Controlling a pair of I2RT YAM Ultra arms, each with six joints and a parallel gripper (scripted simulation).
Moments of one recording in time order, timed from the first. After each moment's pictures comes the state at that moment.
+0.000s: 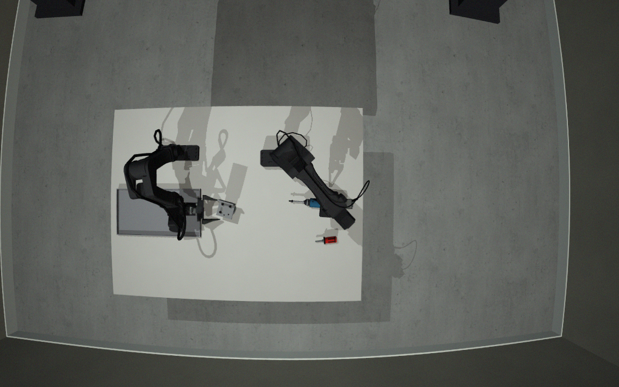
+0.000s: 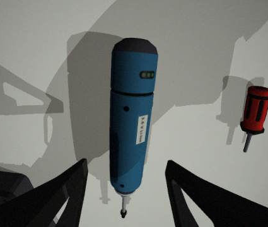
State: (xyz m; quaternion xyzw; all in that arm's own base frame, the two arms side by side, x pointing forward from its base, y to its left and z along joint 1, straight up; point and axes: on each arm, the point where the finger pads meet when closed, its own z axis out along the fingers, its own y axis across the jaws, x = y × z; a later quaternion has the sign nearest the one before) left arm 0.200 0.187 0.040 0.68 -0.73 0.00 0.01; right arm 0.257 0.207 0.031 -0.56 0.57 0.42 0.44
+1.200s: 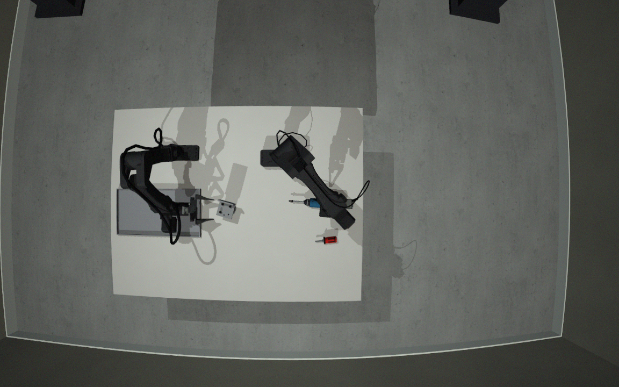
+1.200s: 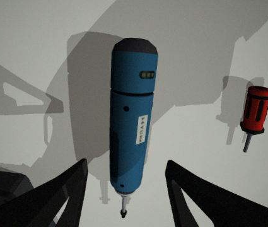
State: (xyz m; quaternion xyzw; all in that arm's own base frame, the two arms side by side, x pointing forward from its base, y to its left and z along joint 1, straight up) left arm 0.200 0.187 0.040 0.68 -0.73 0.00 0.01; right arm 0.254 0.188 0.065 -0.56 0.56 0.43 0.43
